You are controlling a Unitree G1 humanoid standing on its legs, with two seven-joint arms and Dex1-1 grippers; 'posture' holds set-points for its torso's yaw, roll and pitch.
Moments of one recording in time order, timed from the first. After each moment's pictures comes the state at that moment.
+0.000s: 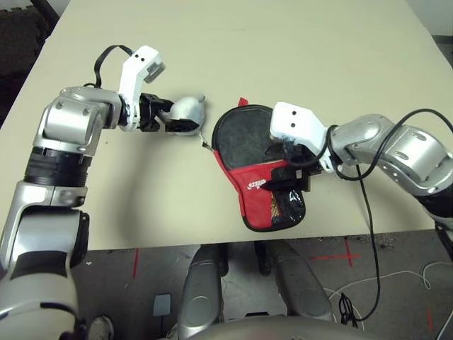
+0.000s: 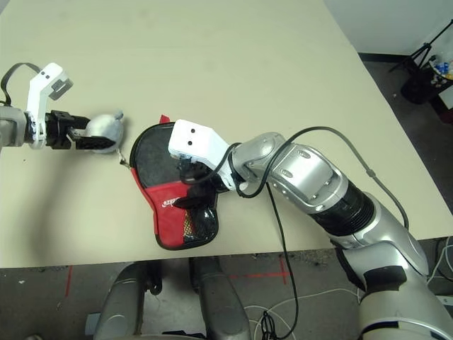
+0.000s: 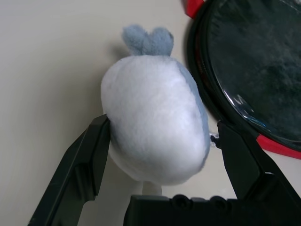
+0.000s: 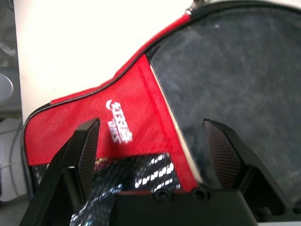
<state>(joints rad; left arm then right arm) -0.87 0.84 -0.14 0.20 -0.23 0.92 -1.06 -0.94 -0.75 0.62 -0.34 0.48 0.99 0.89</state>
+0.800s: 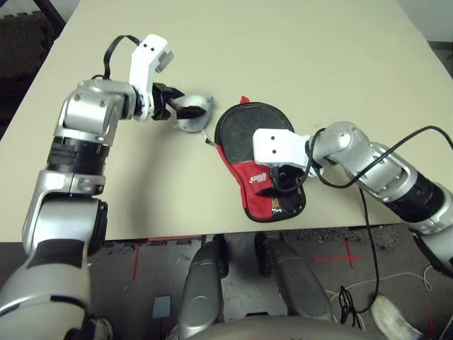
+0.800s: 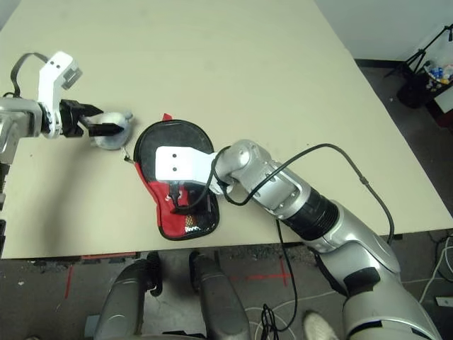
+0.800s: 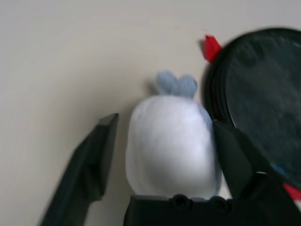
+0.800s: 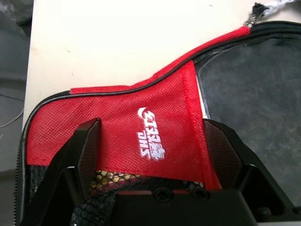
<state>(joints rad) -1.01 0.70 -0.12 0.43 -0.16 0.79 -0.90 -0.89 -0.64 0.70 -0.25 0.15 0.80 1.07</state>
